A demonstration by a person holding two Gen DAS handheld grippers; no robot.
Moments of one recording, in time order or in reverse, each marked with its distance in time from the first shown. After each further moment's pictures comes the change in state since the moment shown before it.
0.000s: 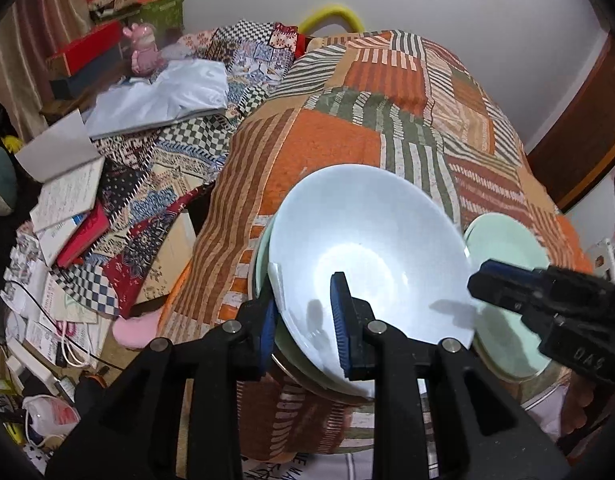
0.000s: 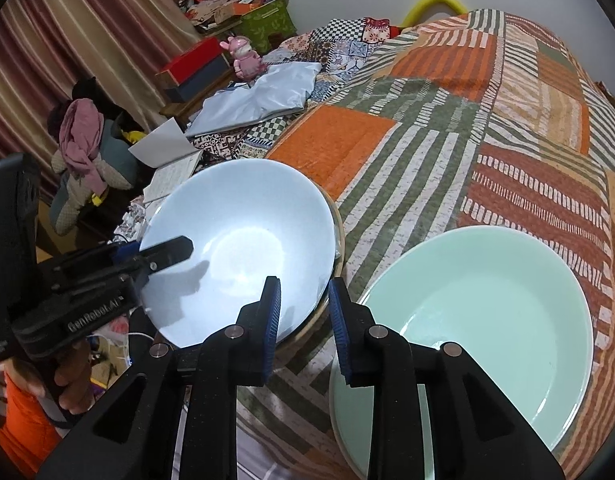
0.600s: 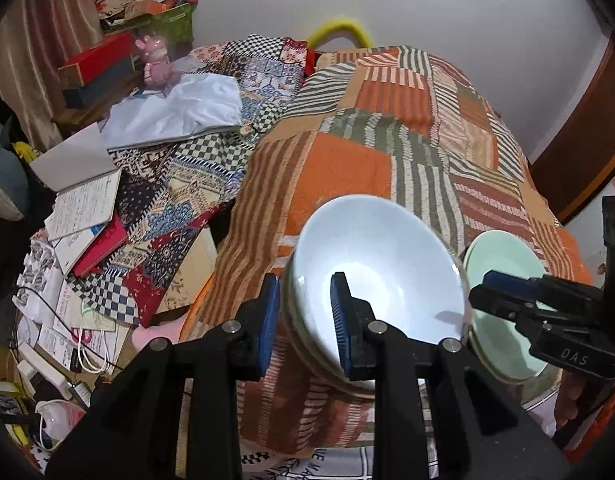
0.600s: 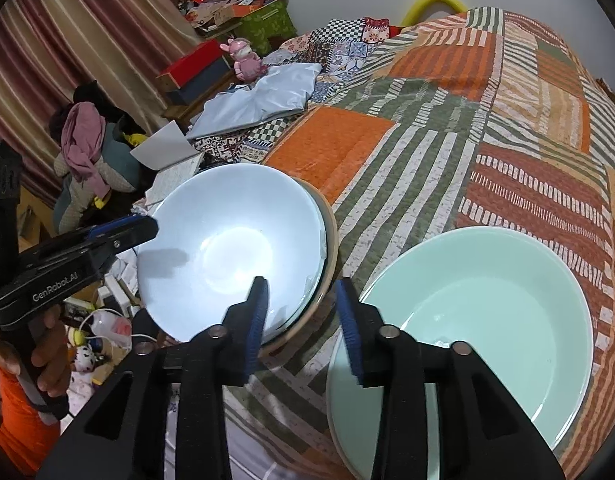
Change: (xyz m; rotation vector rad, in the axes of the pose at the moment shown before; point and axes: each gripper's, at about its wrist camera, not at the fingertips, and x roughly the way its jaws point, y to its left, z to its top) left arm -0.024 0.014 0.005 0.000 -0.048 0.034; right arm 0.000 -0.002 0.001 -0.007 -0.012 -0.002
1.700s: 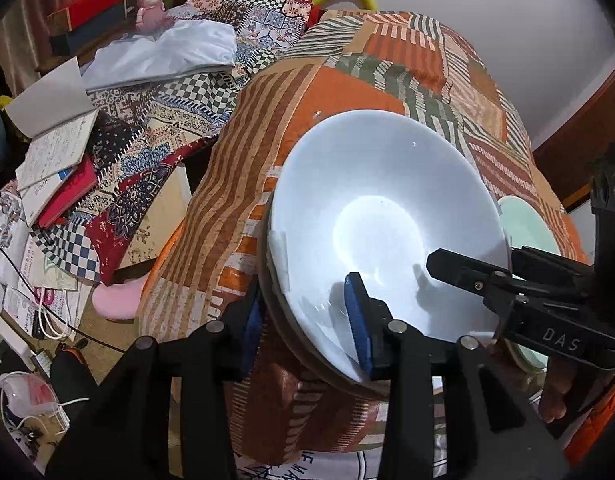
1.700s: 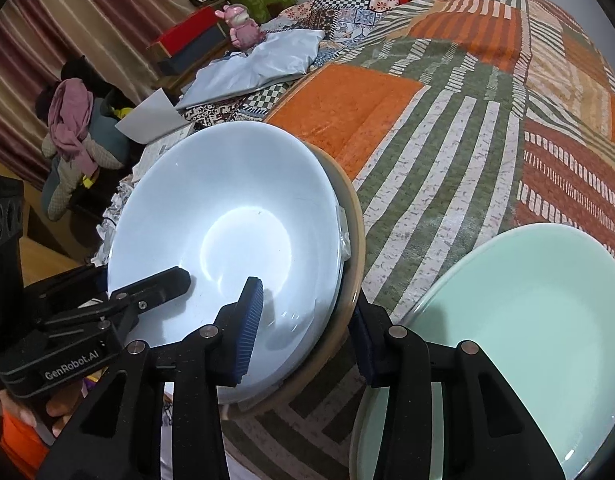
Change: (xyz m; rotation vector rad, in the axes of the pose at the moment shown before) left arm 0.055 0.006 -0.028 -0.065 0.128 -0.058; right arm 0.051 0.007 0.004 -0.002 0.111 0.002
